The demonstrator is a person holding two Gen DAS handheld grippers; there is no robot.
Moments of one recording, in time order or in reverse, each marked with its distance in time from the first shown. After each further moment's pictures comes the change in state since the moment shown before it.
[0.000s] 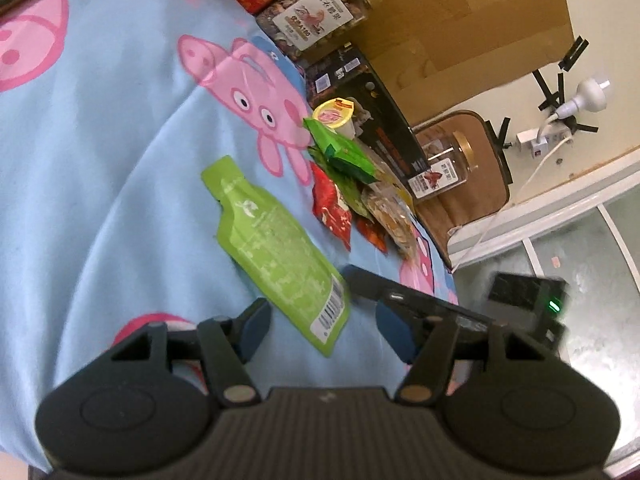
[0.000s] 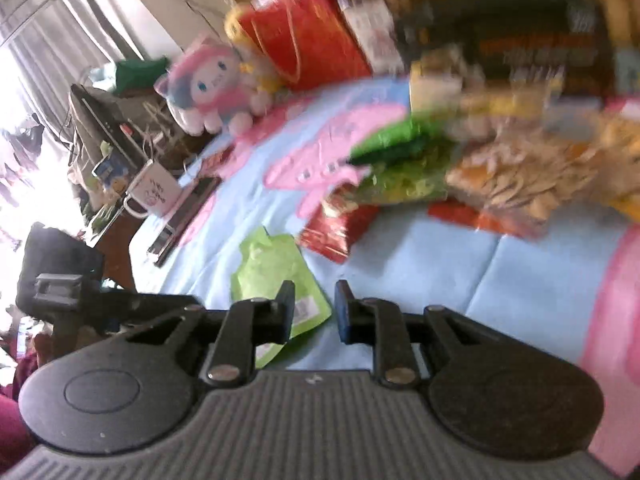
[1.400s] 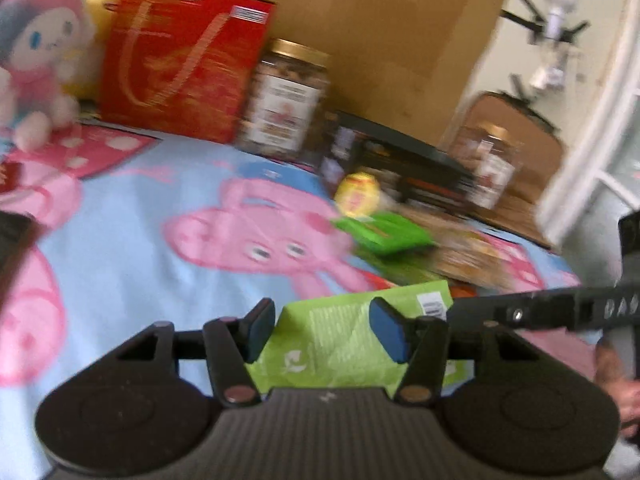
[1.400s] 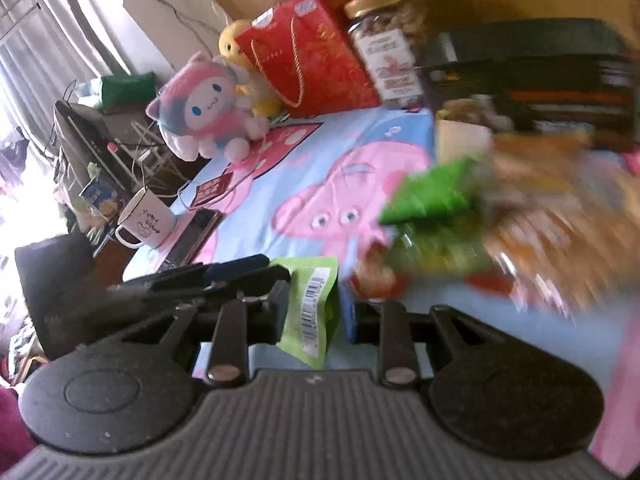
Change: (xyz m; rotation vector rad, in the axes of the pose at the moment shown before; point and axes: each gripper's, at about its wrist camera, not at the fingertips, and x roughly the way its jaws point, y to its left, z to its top) left arm 0.016 -0.046 0.030 0.515 -0.165 0.283; right arm -0.007 0.043 0.021 0.009 -0.092 -0.089
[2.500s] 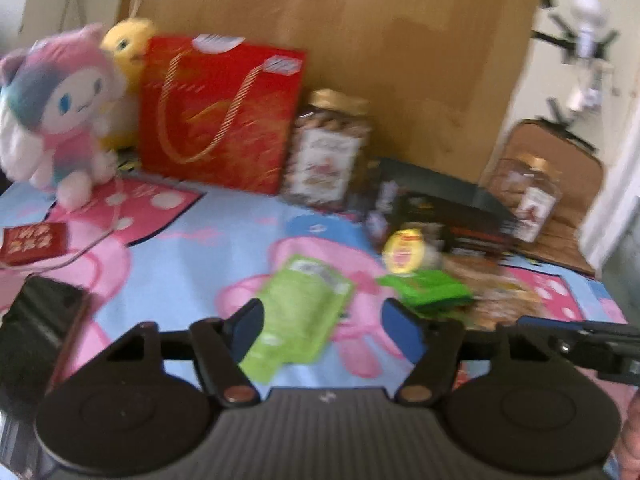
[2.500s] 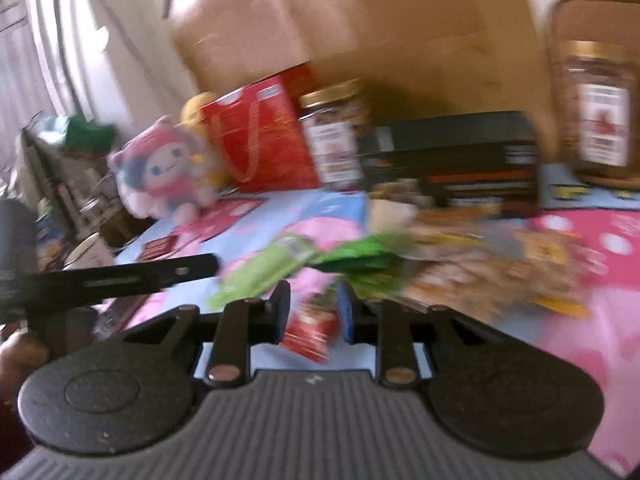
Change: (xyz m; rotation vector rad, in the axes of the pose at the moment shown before) left arm -0.004 0.007 0.047 0.004 -0.053 0.230; right arm -0.020 0.024 -0.012 -0.088 -0.251 -0.191
